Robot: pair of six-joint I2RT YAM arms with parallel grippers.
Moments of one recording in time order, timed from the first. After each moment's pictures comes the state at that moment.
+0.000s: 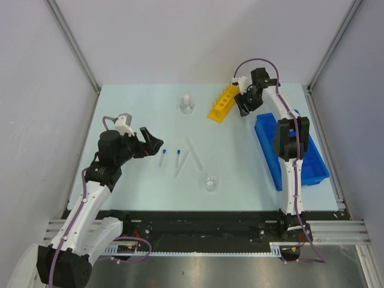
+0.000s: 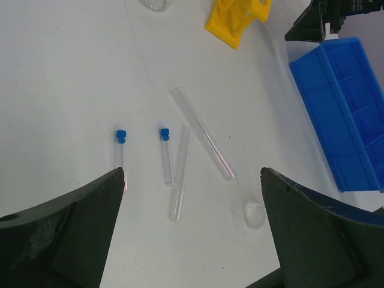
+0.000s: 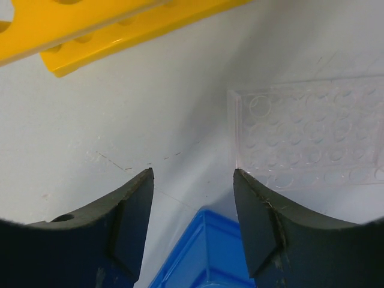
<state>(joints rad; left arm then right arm) -0.19 0.82 0.70 -0.28 0.27 -0.44 0.15 2.39 2.22 -0.90 -0.24 -0.50</state>
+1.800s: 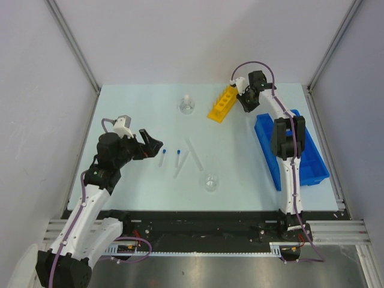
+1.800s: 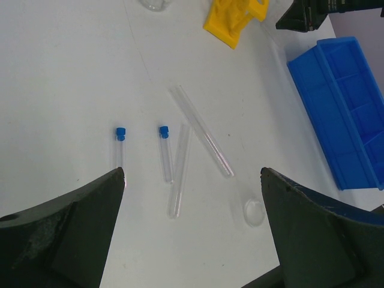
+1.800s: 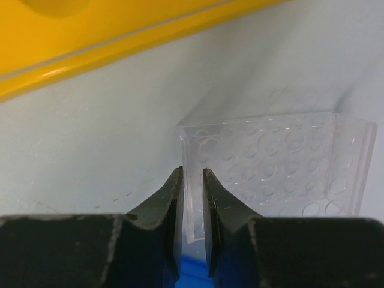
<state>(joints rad) -0.19 0.79 0.68 -0.28 0.27 -0.44 0.16 2.46 2.23 -0.74 -0.14 -0.56</state>
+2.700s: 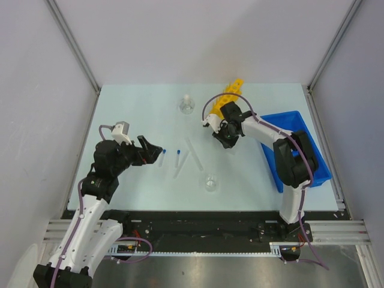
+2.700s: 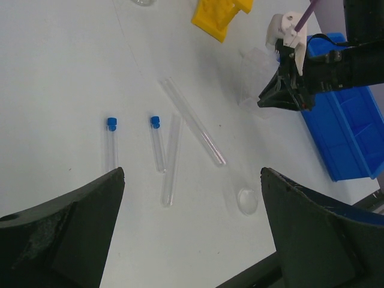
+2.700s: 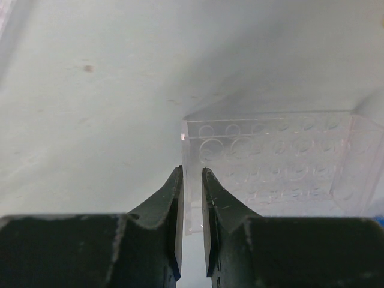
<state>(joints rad) -0.19 0.67 0.63 -0.31 0.30 -0.45 0.47 1.94 1.43 -0.63 -0.18 -0.56</state>
